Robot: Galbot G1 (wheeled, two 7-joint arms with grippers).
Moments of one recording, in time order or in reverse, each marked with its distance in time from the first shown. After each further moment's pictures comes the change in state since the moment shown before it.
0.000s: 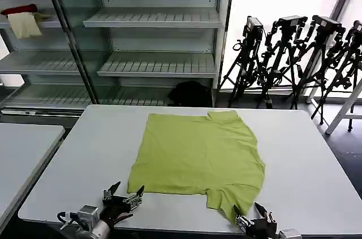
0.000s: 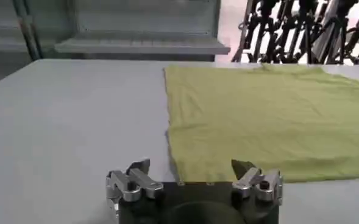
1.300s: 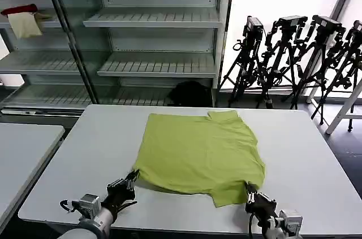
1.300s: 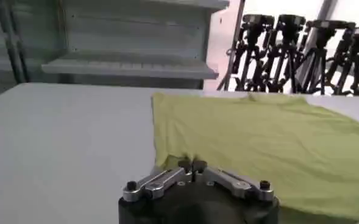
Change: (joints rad) left arm -0.118 -0.048 -0.015 0.008 -0.019 0.006 0.059; right arm 0.253 0.082 0.036 -0.072 0.008 -0.002 -0.028
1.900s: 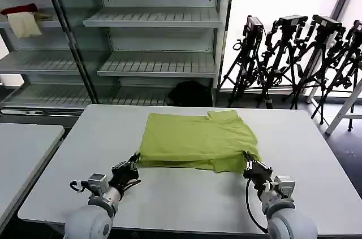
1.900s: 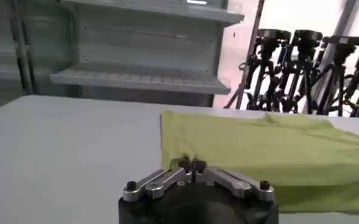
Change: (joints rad) left arm -0.178 -0.025 0.051 0.138 -0.005 0.001 -0.059; right arm 0.265 0.027 -0.008 -0.188 -0.052 0.000 -0.063
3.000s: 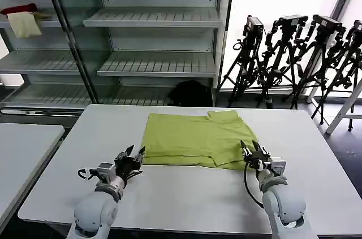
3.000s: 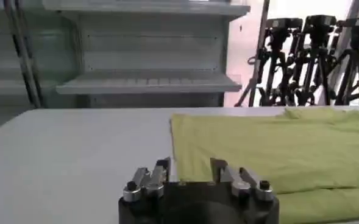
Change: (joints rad) left arm -0.094 -0.019 0.012 0.089 0.119 -0.004 0.022; right arm 0.107 -0.013 0.034 -0.158 -0.084 0.014 -0.054
